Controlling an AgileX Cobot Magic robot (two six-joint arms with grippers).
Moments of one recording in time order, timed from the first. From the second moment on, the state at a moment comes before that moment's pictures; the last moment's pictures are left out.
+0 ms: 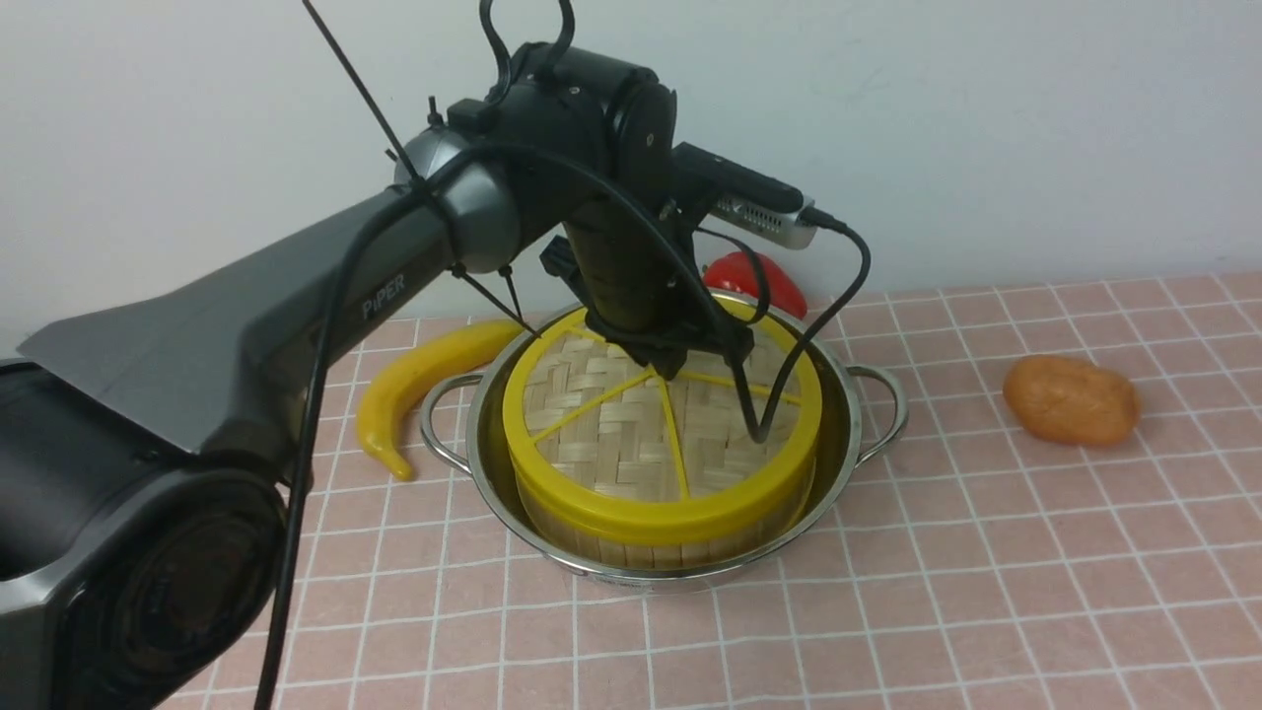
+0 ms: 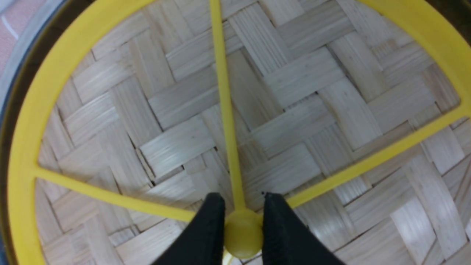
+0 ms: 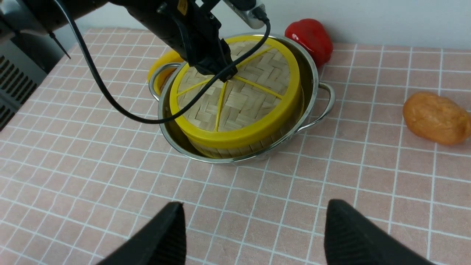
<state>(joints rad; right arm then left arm) 0.44 0.69 -1.17 0.13 1.24 0.31 -0.53 2.20 -2.00 0.07 1.13 0.08</state>
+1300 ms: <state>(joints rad) 0.44 0.15 -0.74 -0.11 0.95 0.22 -0.52 1.50 -1.99 -0.07 1.21 0.21</state>
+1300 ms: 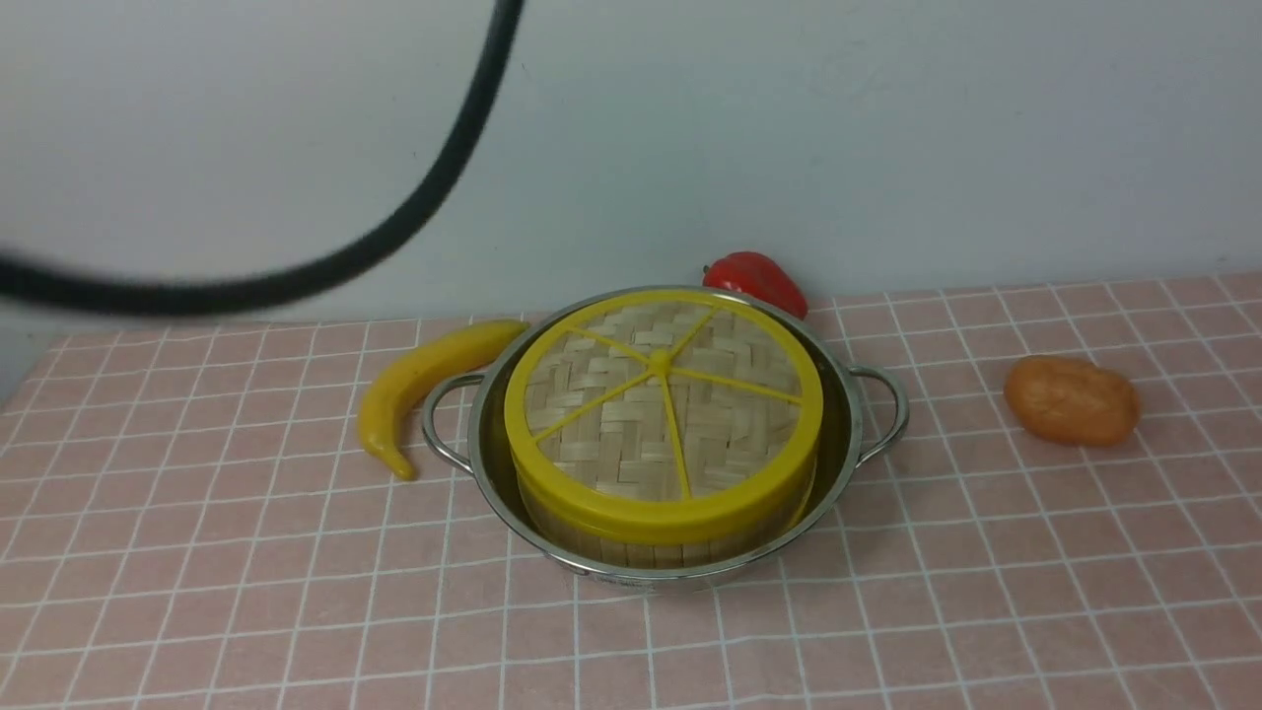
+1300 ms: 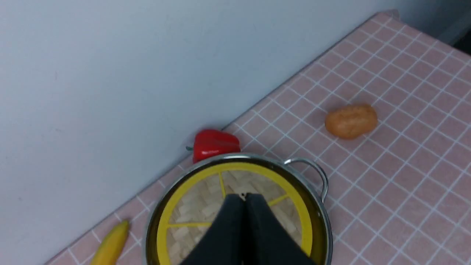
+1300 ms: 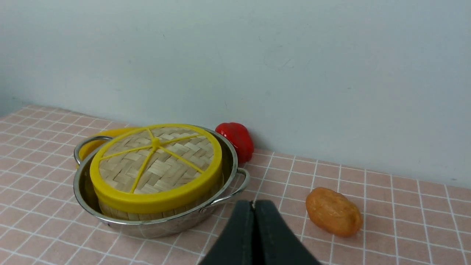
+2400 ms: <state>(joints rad) 0.44 0.13 -0.69 0.12 0.95 0.23 -0.51 0.85 -0.88 -0.29 0.78 0.31</state>
